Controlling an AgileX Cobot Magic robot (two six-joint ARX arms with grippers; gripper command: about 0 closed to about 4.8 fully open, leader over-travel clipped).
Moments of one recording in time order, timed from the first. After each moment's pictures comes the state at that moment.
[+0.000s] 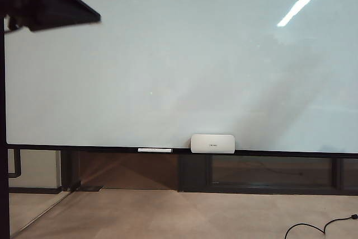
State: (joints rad) left arm -0.29 1.04 0.48 0.46 0.59 -0.02; right arm -0.41 1.57 0.85 0.81 -0.09 0.10
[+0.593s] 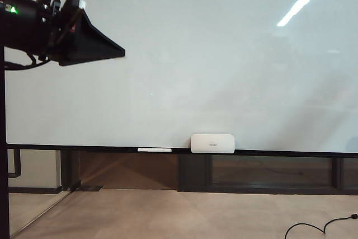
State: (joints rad) left arm -0.34 1.28 0.48 0.66 0.58 0.00; right arm -0.49 1.97 1.14 0.83 -0.14 -0.01
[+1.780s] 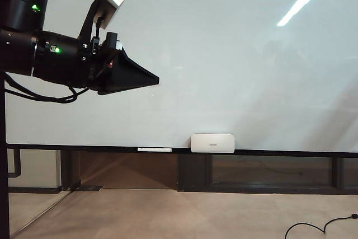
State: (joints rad) left arm -0.43 1.57 0.55 0.87 0.63 0.01; right arm -0.54 2.41 1.64 0.96 -0.29 0.00
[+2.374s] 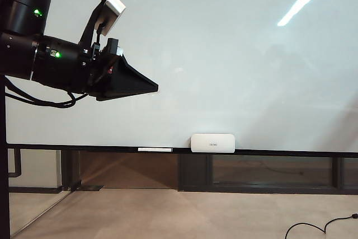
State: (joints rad) left arm -0.43 1.58 0.55 0.83 0.62 0.01; right arm -0.54 2.59 1.93 0.79 -0.32 -0.02
